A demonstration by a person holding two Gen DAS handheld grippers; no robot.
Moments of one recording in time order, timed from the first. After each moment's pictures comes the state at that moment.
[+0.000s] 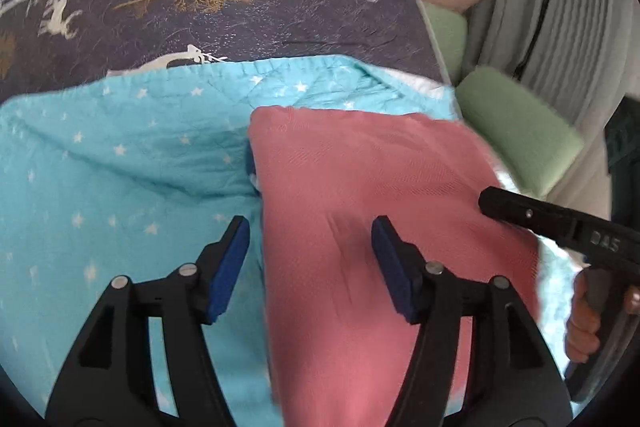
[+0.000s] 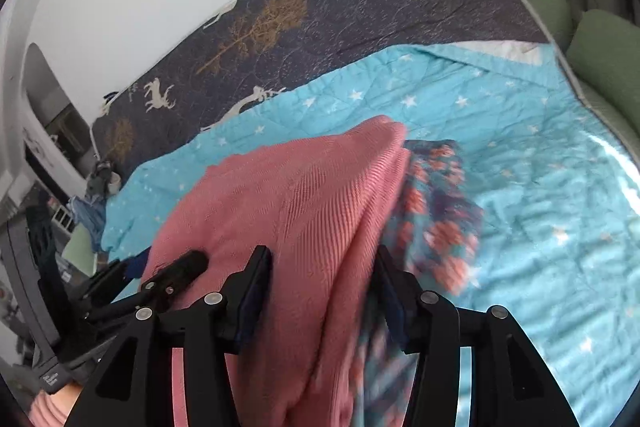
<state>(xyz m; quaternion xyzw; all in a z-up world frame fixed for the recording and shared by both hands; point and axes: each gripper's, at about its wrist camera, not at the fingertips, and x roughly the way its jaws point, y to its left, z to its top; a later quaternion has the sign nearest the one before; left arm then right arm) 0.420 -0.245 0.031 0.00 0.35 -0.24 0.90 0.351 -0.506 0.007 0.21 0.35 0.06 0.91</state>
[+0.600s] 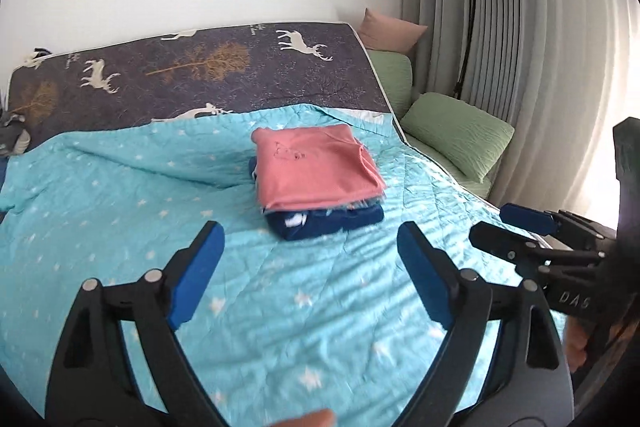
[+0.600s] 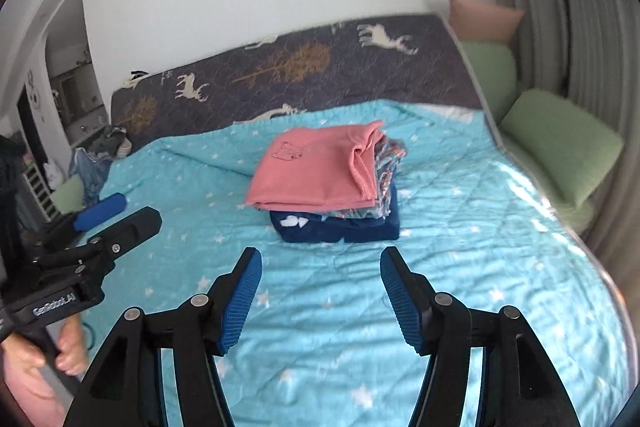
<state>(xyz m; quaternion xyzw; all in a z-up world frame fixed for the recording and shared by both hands) 0.142 -0.165 0.113 0.03 0.24 -0.25 0.94 0.041 -0.385 0.075 0.08 0.26 -0.01 0.96</state>
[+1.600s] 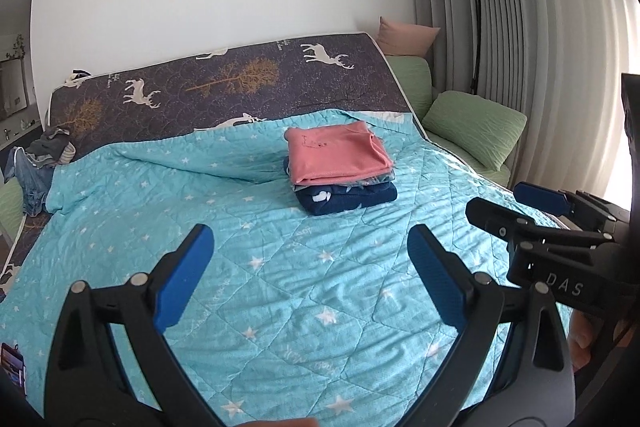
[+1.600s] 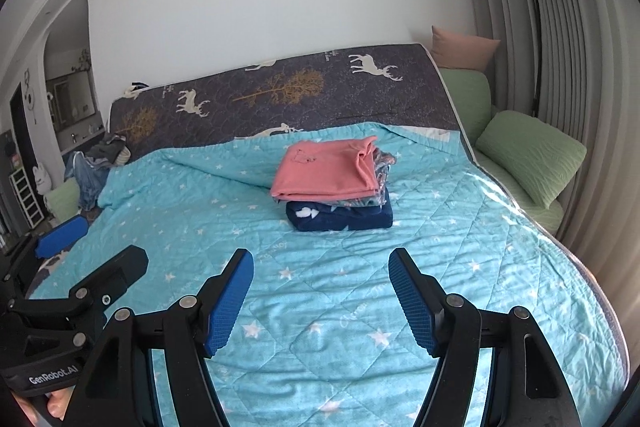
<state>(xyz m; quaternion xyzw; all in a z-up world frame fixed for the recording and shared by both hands) 0.051 -0.145 0.112 0.07 0.21 -0.18 0.96 -0.037 -0.343 0.077 0.07 0.23 -0.05 0.97</state>
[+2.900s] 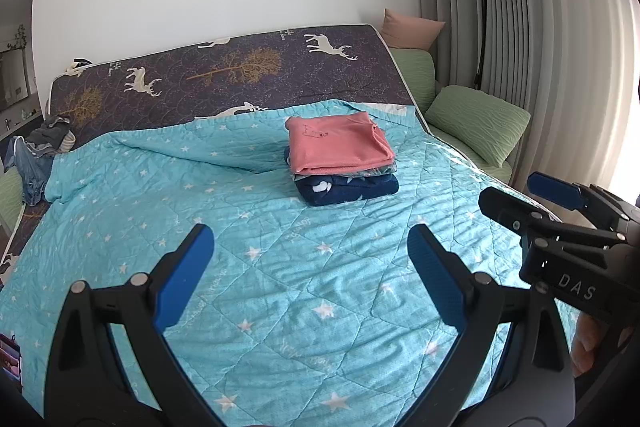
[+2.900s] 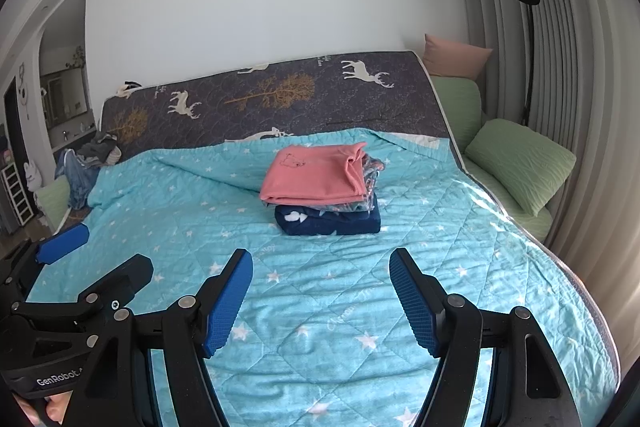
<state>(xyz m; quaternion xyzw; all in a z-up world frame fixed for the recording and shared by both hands) 0.056 -0.145 0.108 0.06 0.23 -0.18 0.95 -0.042 -0.342 0.083 0.06 0.22 -0.07 0.97</state>
